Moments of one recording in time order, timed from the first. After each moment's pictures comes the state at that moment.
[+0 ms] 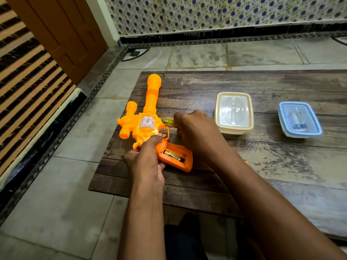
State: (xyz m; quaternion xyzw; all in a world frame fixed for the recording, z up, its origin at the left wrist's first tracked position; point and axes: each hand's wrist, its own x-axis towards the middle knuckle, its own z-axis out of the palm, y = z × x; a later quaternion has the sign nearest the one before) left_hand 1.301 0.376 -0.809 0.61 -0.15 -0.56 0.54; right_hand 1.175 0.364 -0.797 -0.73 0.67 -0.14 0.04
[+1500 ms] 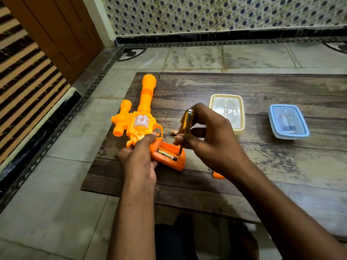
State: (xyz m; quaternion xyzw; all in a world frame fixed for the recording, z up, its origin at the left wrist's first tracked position) left_hand 1.302 0.371 -0.812 0.61 -0.16 -0.57 0.52; right_hand 1.149 0.418 -0.786 -0.59 0.56 -0.49 0.32
